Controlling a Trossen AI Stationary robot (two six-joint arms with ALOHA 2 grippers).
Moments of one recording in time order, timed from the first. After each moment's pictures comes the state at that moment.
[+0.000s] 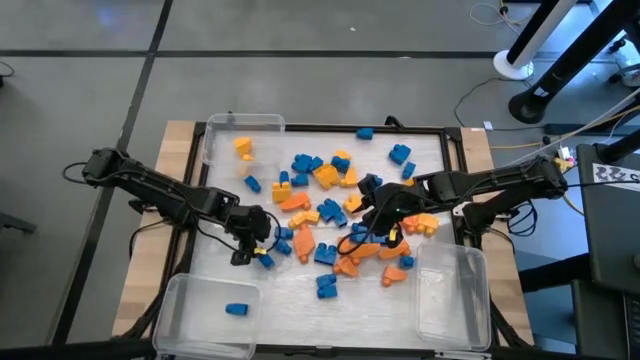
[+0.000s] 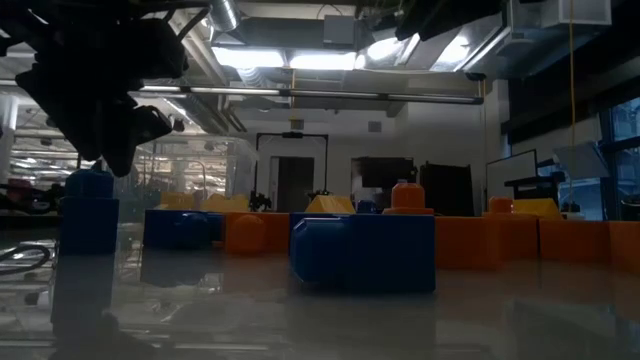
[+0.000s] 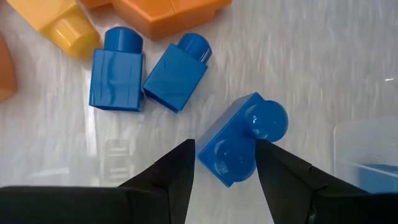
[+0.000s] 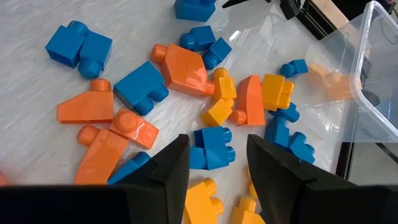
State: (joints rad) left arm -0.23 1.23 0.69 -0.54 0.12 -0.23; right arm 0.18 1.38 1.27 -0.70 0.10 -0.55
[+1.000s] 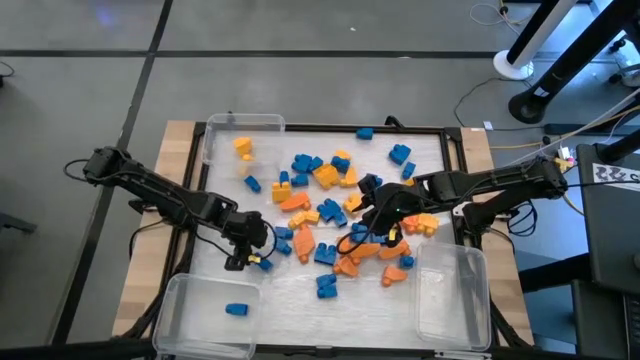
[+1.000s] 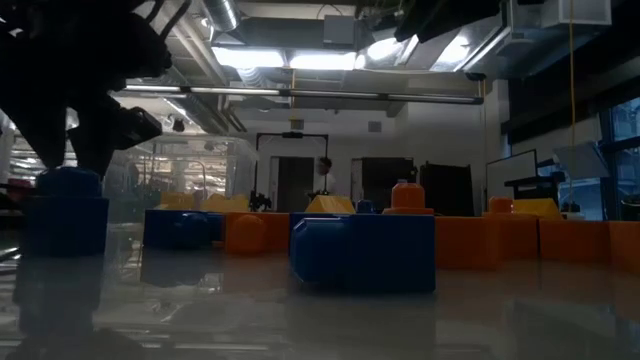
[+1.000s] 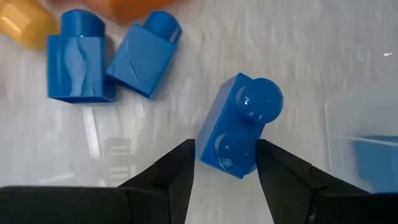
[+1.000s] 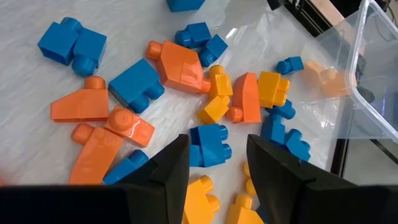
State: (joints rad) left arm -0.30 1.23 0.66 -0.53 0.12 -0.19; right arm 0.18 1.38 1.27 -0.70 0.12 -0.55
